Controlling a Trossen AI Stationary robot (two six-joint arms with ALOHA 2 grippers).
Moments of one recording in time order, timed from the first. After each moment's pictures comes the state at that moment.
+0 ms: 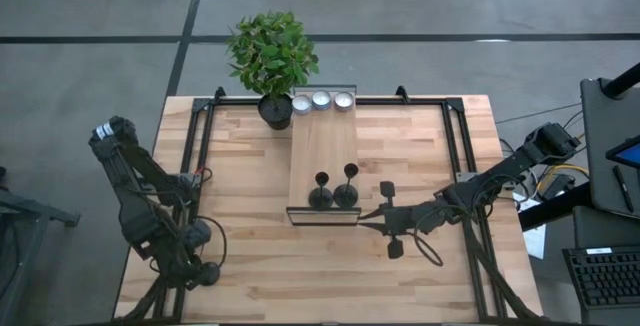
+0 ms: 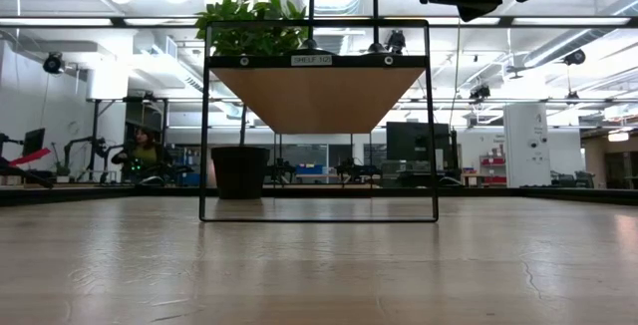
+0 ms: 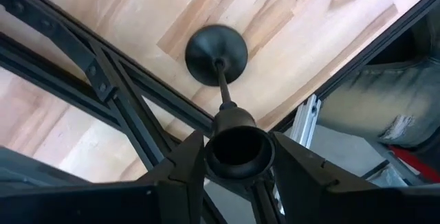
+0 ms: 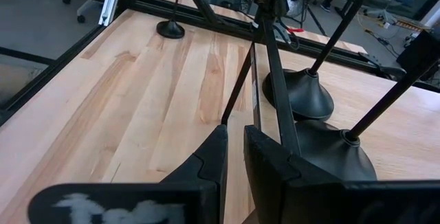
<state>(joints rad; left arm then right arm) -0.99 1.22 1.16 -1.24 0.16 -1.76 0.49 1.28 0.67 0.22 0.45 -0.02</state>
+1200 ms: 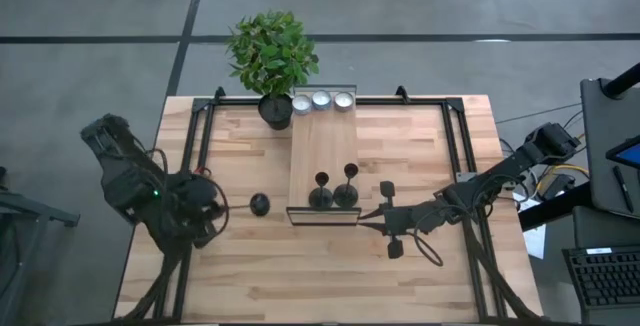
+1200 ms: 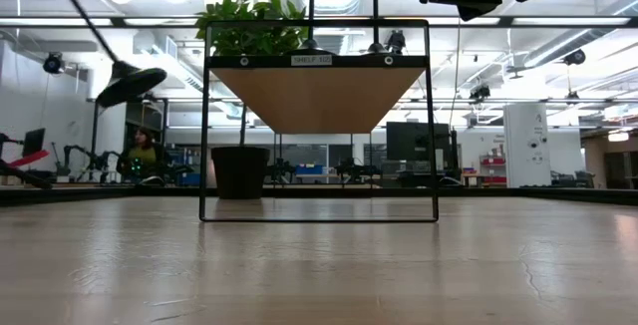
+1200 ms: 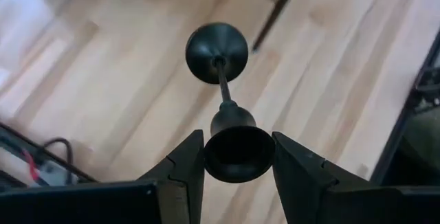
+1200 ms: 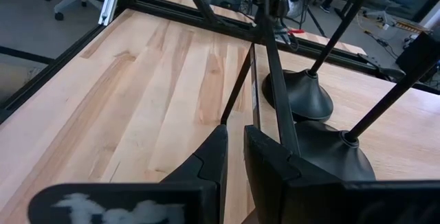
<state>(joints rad) -0.82 1.16 1.44 -1.57 -0.44 -1.36 0.49 1.28 0.67 0.22 0.45 -0.03</state>
